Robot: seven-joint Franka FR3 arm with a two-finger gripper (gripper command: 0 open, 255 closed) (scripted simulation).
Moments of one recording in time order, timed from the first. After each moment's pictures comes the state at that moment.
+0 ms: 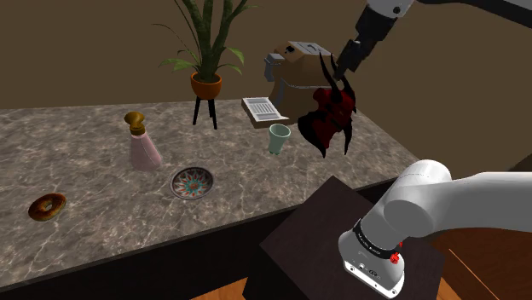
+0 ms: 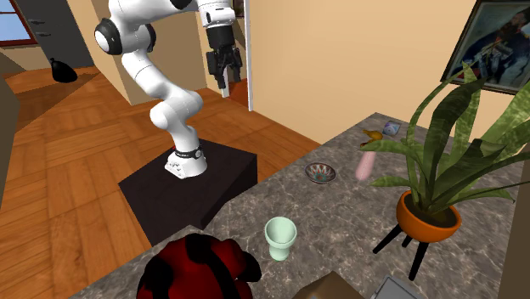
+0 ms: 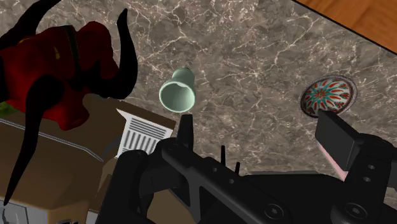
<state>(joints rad) -0.02 -0.83 -0.06 -2.26 -0.10 1.62 -0.12</state>
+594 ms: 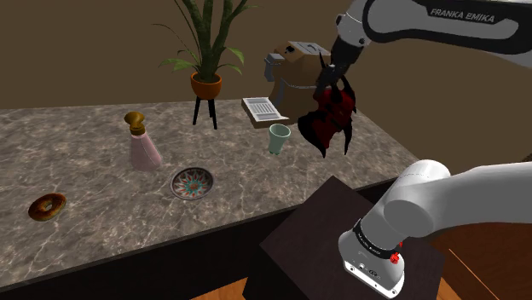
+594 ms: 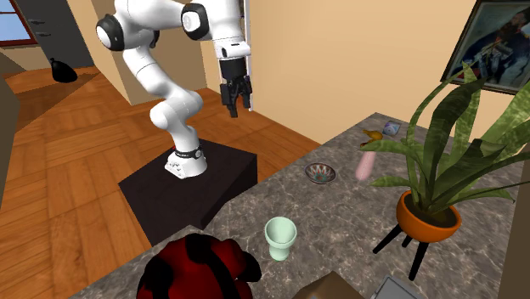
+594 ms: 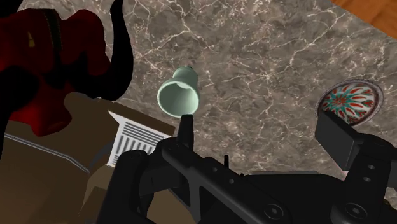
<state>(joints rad) -0.02 -0.72 -0.12 -2.39 -0.14 1.84 -0.16</state>
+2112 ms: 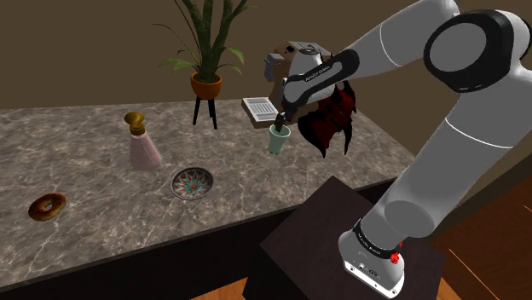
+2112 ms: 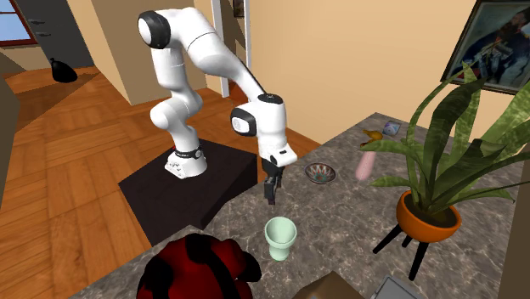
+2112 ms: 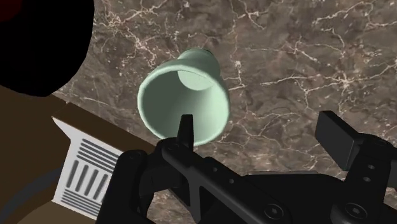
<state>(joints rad) 0.00 0.06 -0.24 -2.34 -0.08 2.53 -0.35</state>
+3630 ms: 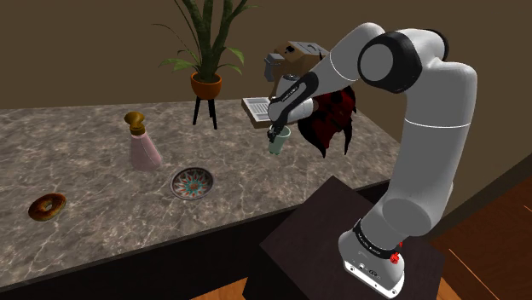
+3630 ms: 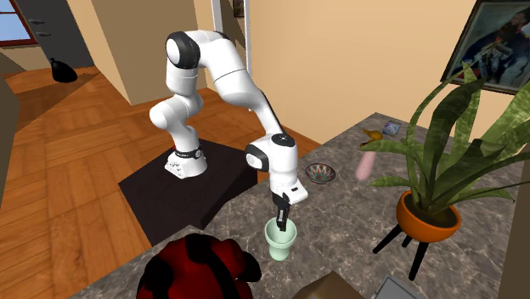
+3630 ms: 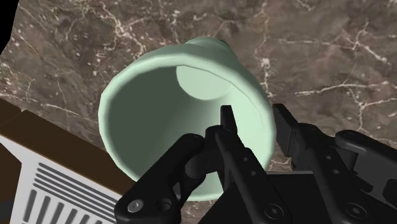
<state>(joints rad) -0.05 0.42 -0.20 -2.18 0.03 2.70 -0.45</state>
